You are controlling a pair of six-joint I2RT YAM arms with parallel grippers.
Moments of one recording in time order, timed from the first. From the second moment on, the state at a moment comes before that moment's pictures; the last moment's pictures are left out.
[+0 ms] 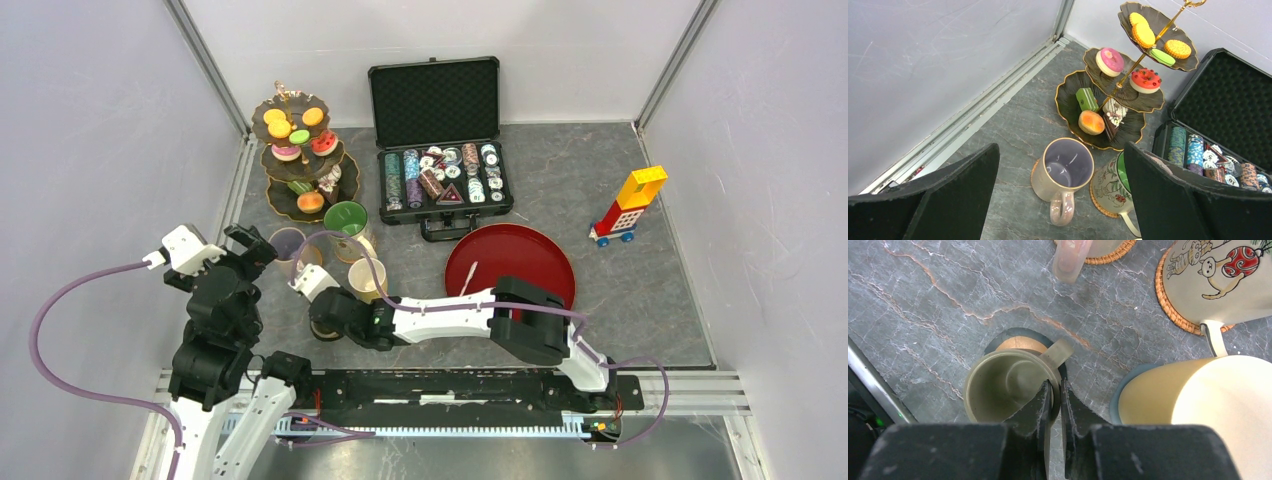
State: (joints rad) left arm -0.27 0.38 0.87 -0.63 -0.77 -0.41; right arm 1.39 2.16 1.60 -0.10 0.48 0.21
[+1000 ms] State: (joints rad) left arm -0.27 0.39 0.87 -0.62 -0.67 -0.40; right arm 1.38 1.79 1.40 -0.15 0.51 0.16
